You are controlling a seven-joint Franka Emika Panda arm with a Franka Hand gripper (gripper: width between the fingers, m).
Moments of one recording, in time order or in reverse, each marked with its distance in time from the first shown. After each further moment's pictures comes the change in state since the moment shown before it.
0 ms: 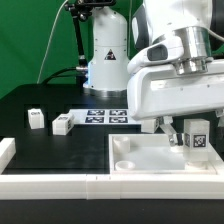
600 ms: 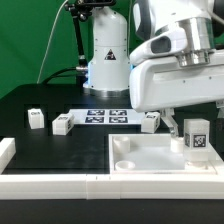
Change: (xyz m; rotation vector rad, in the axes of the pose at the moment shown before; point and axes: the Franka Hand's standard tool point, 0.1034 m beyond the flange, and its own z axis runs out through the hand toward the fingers) arm -0.016 -0.012 -0.001 0.044 -0.189 0.006
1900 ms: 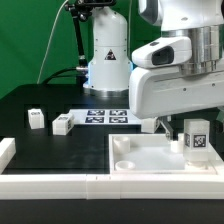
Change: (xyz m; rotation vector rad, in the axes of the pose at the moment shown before) arm -0.003 0.009 0.005 0.018 -0.220 0.109
